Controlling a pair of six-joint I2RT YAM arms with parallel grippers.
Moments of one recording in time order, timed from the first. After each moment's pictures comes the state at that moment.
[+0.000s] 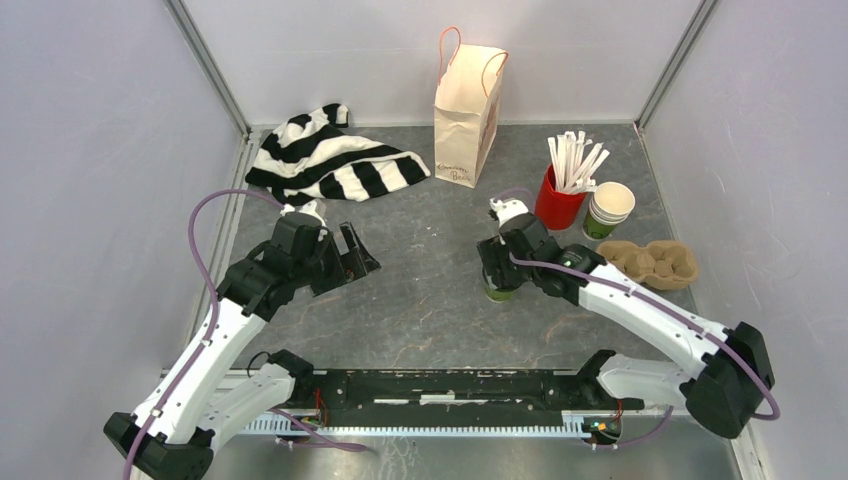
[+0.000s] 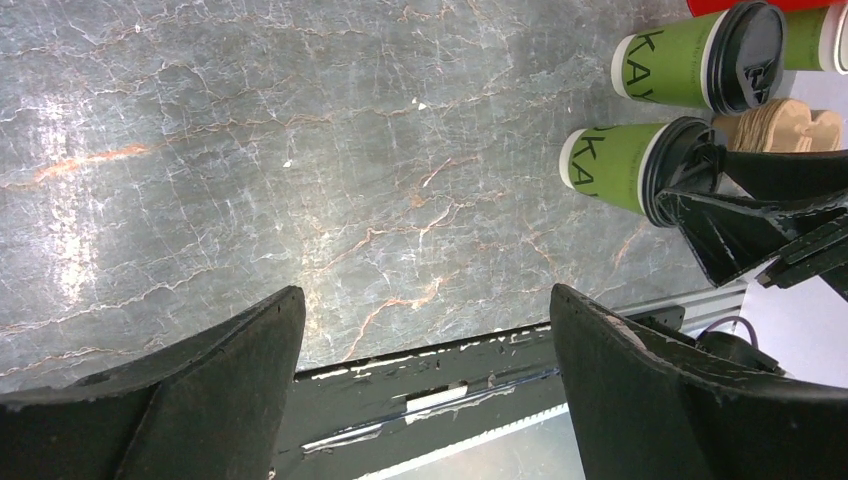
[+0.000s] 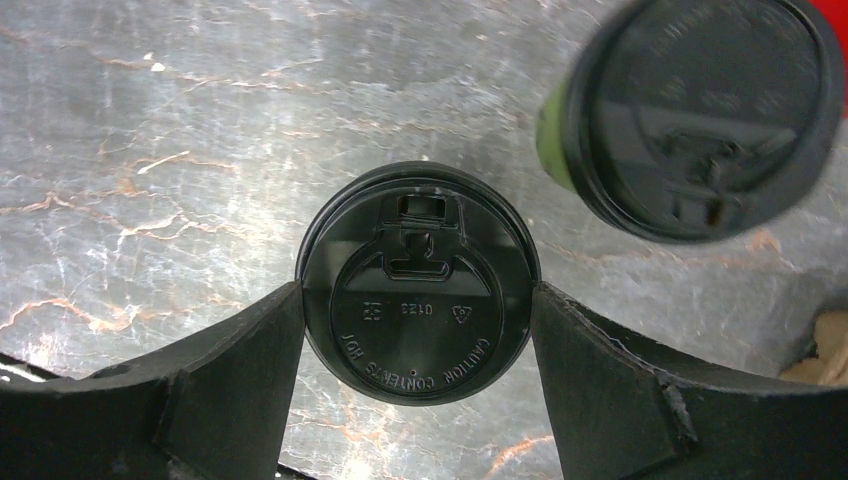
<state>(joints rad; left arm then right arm) -0.47 0.84 0.94 -0.89 0.05 -0.77 0.75 1.18 0.87 -0.58 0.23 0.26</state>
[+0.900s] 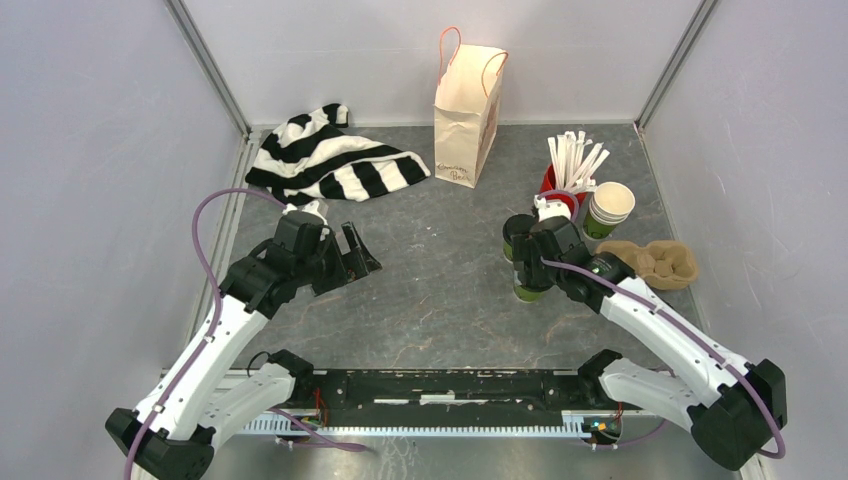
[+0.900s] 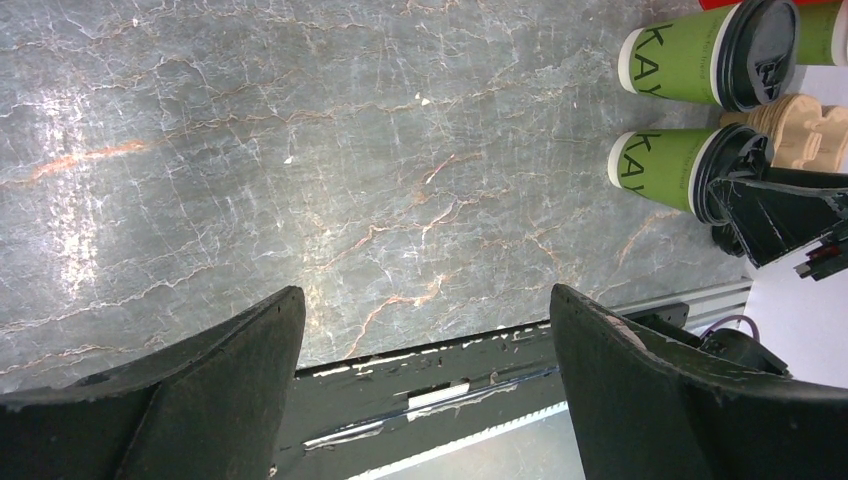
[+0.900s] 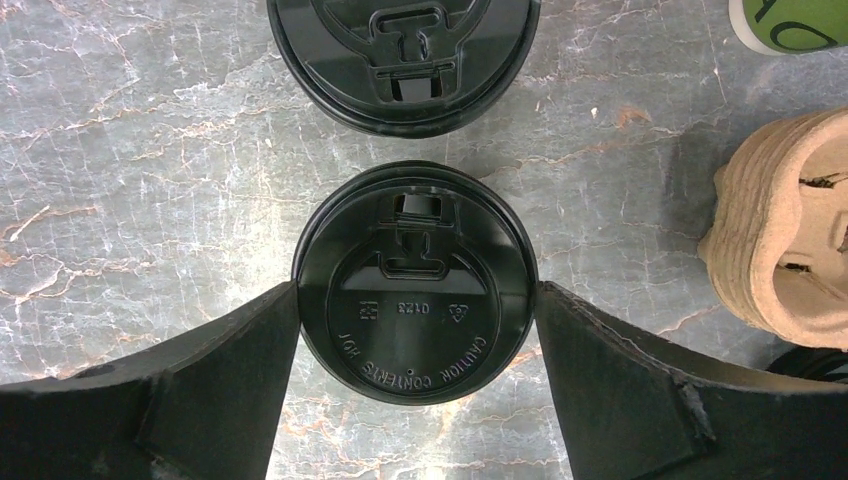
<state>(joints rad) -0.47 0.85 0.94 -0.89 0.06 -0.77 0.59 1.01 0.78 -0.68 0.31 0.37</state>
